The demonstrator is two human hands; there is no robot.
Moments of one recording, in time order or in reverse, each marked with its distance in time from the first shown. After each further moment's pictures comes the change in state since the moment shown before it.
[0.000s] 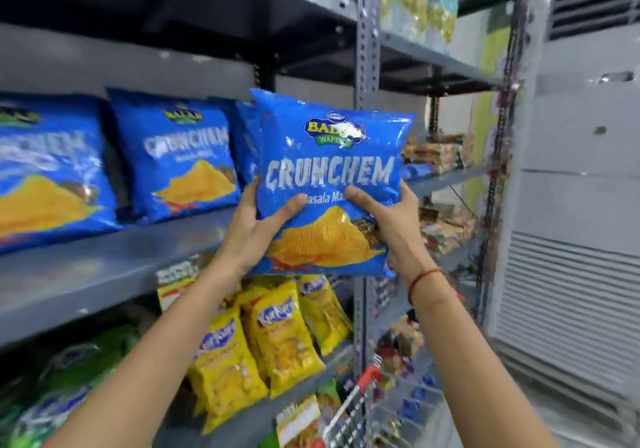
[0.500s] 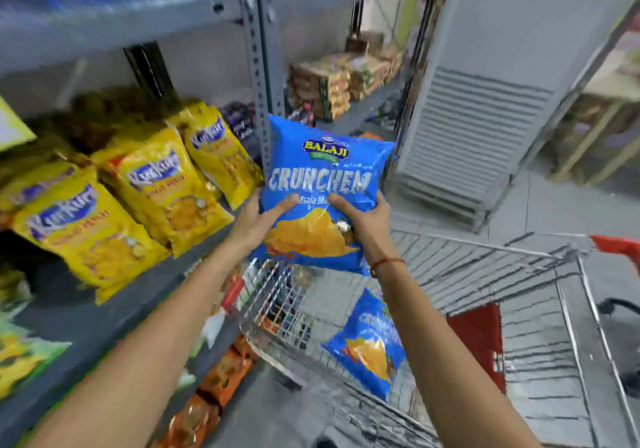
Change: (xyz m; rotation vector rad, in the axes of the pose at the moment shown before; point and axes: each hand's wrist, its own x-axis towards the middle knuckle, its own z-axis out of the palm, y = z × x) left_hand -0.109 -0.199 0.157 0.019 -0.397 -0.557; right_hand -0.148 0.162 -0.167 -0.199 0.391 0.499
